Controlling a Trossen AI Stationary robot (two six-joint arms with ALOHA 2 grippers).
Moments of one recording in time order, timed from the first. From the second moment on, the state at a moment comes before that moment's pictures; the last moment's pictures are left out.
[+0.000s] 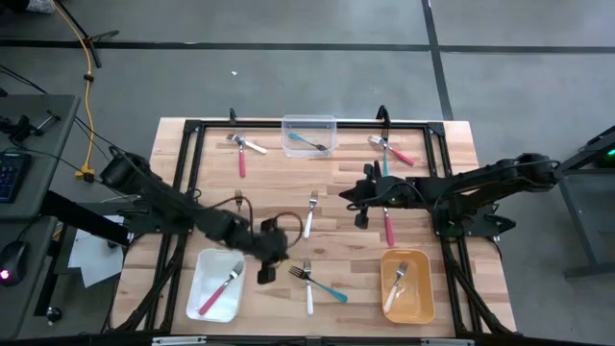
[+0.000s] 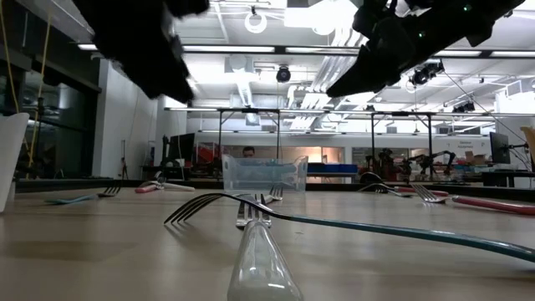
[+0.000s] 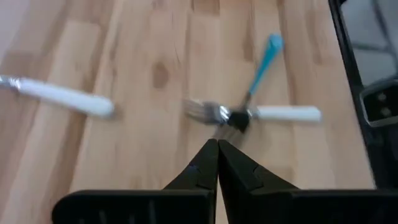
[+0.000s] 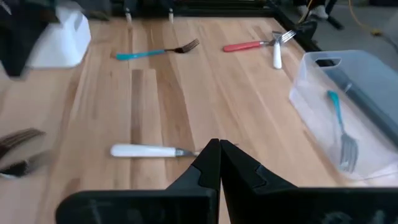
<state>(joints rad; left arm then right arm) -0.41 1.55 0.88 -0.14 -0.15 -0.45 0.07 1.23 0.62 0.13 0.27 0.05</state>
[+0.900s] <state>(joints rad) -0.36 1.59 0.82 0.22 0.06 -0.14 0.09 1.25 0.62 0.04 0.31 0.16</state>
